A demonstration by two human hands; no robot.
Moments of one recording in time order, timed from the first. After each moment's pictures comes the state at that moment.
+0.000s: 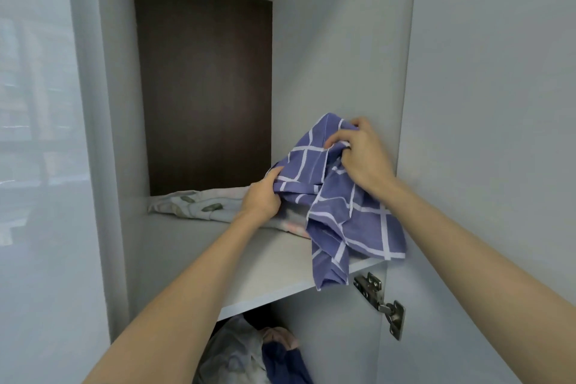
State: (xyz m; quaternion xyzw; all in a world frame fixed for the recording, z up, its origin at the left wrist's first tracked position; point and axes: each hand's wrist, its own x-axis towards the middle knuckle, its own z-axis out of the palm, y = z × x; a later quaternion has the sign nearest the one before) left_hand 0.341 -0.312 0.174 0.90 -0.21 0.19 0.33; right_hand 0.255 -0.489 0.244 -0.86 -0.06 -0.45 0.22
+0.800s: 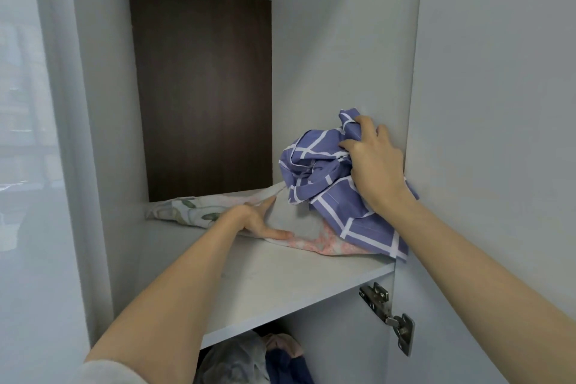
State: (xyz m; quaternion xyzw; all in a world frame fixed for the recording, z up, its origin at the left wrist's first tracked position) left_hand 0.389 -0.292 0.175 0.97 -0.19 -0.11 0.06; right_hand 0.251 -0.491 0.241 -0.88 0.06 -0.47 -0.07
